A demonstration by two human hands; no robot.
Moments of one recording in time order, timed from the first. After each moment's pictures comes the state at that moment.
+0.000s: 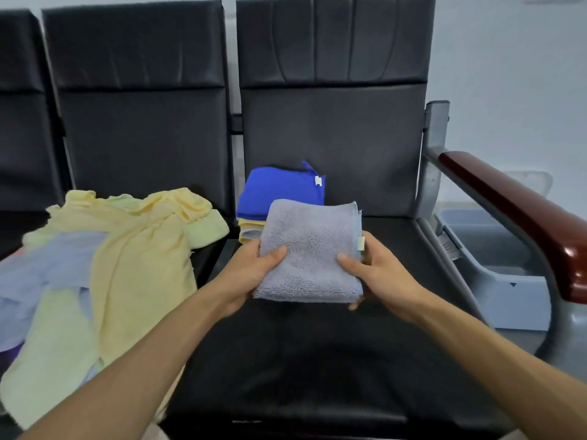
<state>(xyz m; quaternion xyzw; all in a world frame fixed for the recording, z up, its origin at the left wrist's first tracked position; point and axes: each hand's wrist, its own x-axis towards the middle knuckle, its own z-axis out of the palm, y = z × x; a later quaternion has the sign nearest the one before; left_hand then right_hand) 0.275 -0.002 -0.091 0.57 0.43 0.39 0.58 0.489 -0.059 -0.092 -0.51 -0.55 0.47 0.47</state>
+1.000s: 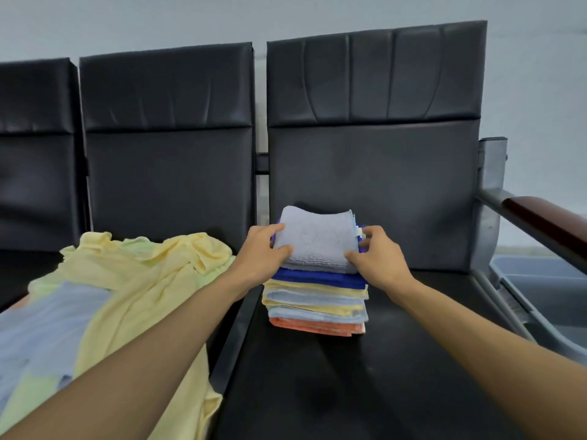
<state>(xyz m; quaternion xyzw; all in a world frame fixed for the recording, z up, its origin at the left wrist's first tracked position) 0.258 0.150 -0.061 0.73 0.53 0.33 0.28 0.466 0.112 -0.069 -0.69 -0.57 0.21 0.40</state>
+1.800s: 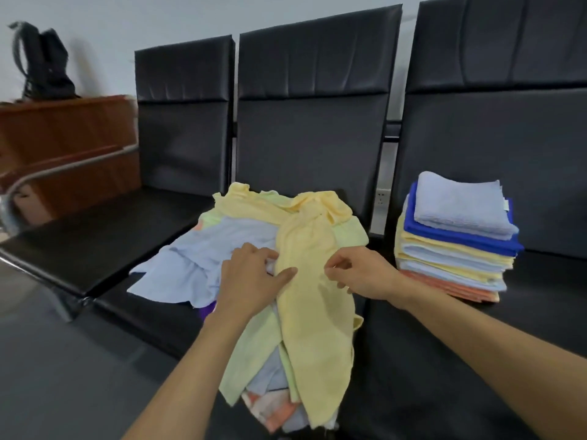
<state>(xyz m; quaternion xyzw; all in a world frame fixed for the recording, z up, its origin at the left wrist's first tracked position) 0.037 0.007 -0.110 0.62 0.73 0.29 0.04 0.238 0.037 -0.082 -0.52 -0.77 0.31 0.19</state>
